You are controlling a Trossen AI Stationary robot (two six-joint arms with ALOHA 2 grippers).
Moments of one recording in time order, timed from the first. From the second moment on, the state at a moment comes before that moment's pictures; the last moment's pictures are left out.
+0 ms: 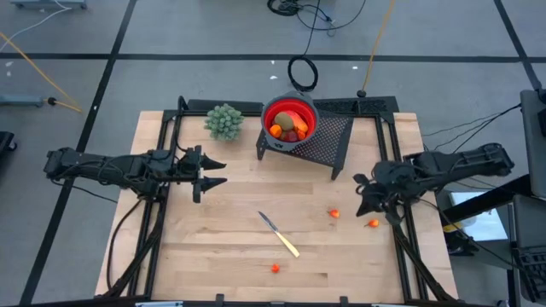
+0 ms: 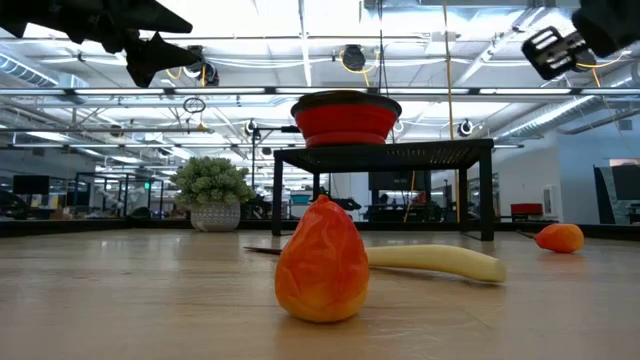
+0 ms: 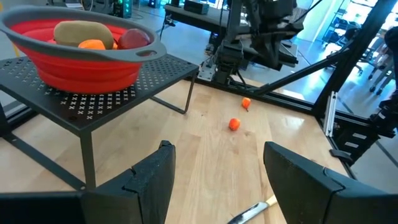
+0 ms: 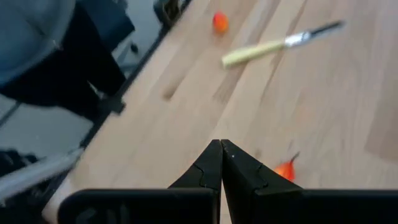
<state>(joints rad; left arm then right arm) -0.06 0.62 0.46 -0.03 -0.13 -0.26 0.17 0.71 0.72 -0.76 -0.42 -0.06</state>
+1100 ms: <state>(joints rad) -0.06 0.62 0.46 -0.03 -0.13 -0.20 0.62 0.98 0.72 -1.15 -0.18 0.59</state>
